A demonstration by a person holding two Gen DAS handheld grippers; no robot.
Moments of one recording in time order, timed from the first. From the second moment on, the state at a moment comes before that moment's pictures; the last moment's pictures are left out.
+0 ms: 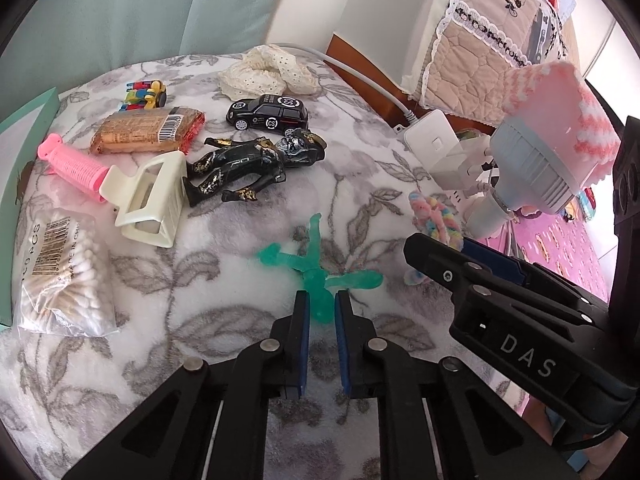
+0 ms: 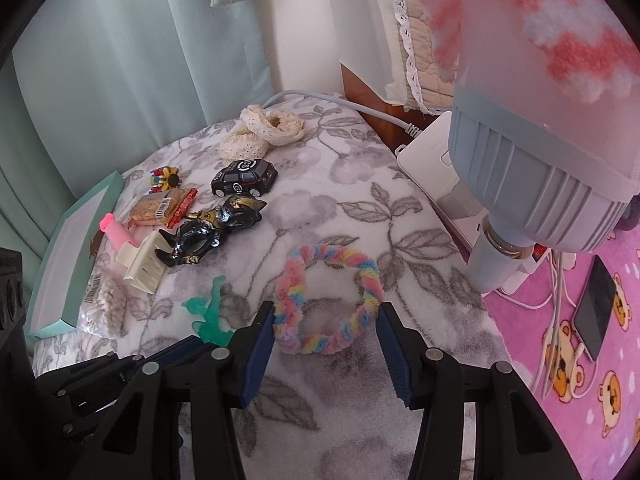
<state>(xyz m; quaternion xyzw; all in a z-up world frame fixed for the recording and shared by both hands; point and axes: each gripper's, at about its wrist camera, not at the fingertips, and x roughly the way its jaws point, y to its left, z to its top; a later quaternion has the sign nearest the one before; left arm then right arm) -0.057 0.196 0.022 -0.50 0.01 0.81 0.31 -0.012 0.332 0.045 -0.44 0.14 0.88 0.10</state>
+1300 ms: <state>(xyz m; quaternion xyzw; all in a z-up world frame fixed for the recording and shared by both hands) -0.053 0.121 0.083 -0.42 -0.06 0.85 0.31 0.001 0.299 0.084 -0.41 0.11 0.90 0.11</state>
